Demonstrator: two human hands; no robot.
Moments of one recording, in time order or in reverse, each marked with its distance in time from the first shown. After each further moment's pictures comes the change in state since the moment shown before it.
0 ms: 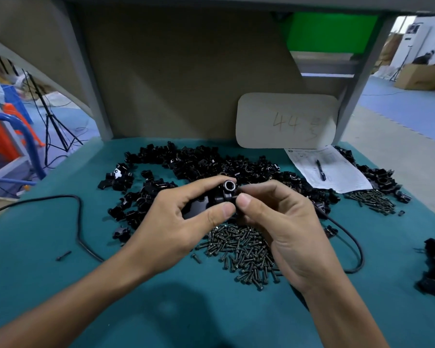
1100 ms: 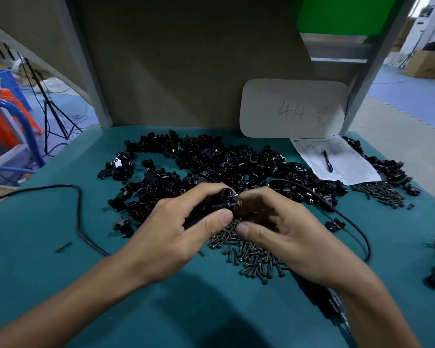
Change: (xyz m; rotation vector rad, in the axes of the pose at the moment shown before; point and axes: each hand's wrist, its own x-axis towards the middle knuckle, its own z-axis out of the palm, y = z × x) left_hand -0.017 -0.022 -0.009 0.197 -0.104 -0.170; right_hand 0.006 0.008 -0.029 -0.621 -0.375 0.017
